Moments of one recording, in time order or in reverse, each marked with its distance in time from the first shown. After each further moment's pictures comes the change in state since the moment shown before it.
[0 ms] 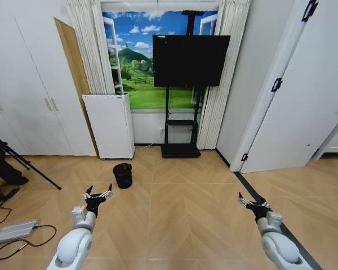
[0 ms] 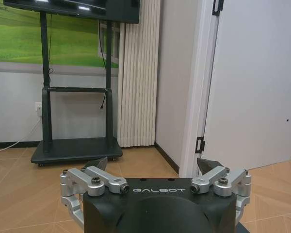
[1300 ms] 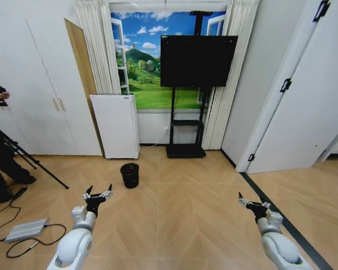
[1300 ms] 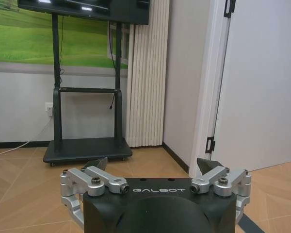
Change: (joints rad) left arm 0.000 0.000 0.000 0.000 0.000 0.000 0.000; right arm 0.000 0.000 0.000 0.000 0.000 0.000 0.000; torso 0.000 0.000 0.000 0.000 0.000
